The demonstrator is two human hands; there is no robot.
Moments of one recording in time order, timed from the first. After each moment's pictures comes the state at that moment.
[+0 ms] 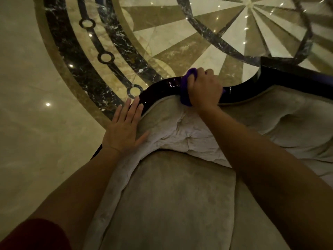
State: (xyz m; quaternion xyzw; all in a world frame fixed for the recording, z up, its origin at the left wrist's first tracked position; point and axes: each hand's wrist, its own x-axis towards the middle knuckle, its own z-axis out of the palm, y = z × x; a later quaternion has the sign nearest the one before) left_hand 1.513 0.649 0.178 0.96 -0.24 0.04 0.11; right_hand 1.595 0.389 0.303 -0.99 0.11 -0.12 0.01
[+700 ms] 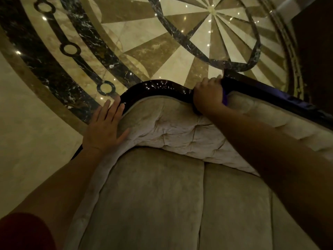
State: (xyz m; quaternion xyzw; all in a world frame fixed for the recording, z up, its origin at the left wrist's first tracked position) left_hand 1.512 0.649 0.188 0.96 -0.23 0.02 0.17; right_hand 1.572 0.329 0.365 -0.90 0.03 0.10 -0.42
